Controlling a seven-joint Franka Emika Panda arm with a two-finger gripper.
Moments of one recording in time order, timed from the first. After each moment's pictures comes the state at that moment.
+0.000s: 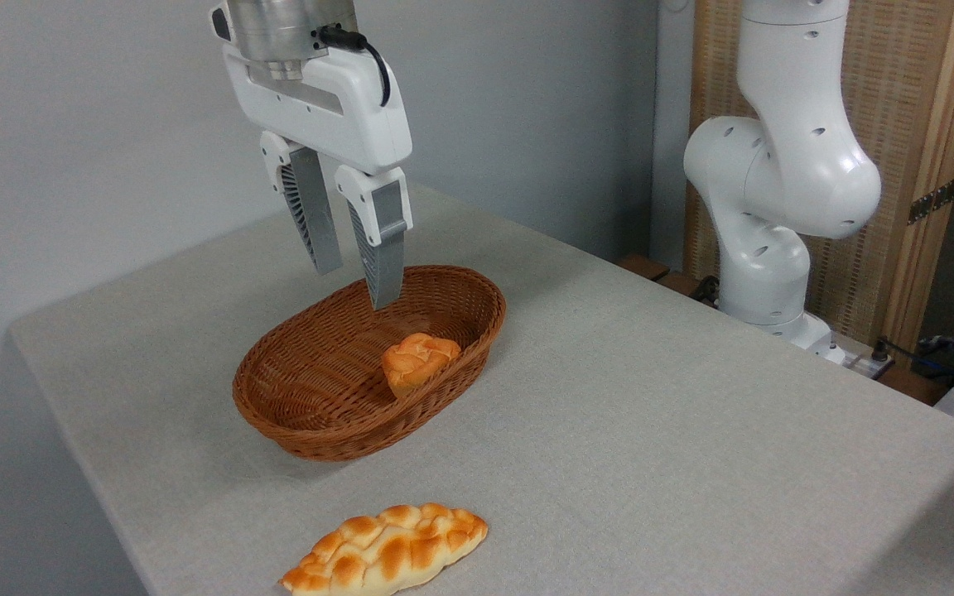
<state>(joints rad) -0.10 0.00 -0.01 -1.59 -0.02 1.61 0.64</state>
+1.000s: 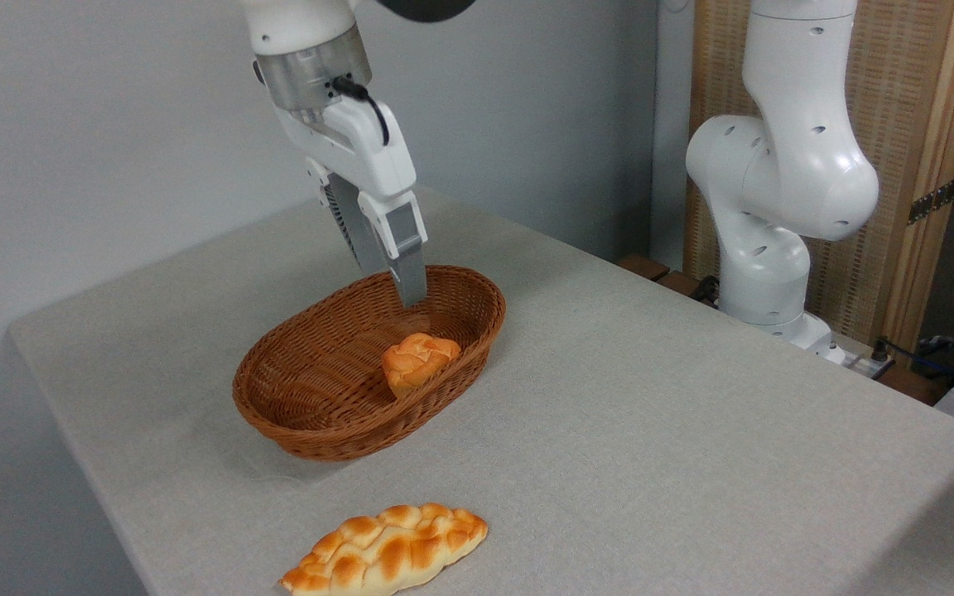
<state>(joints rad) -0.16 -0.06 -0.07 -1.80 -0.02 1.63 0.64</state>
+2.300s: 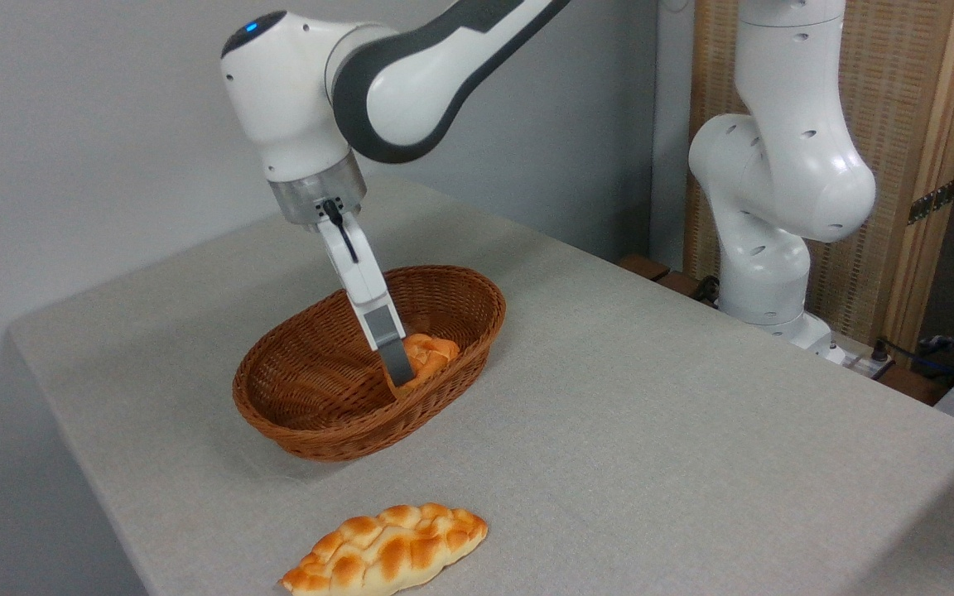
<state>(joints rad) -0.23 0.03 -0.12 -2.00 0.04 1.90 0.74</state>
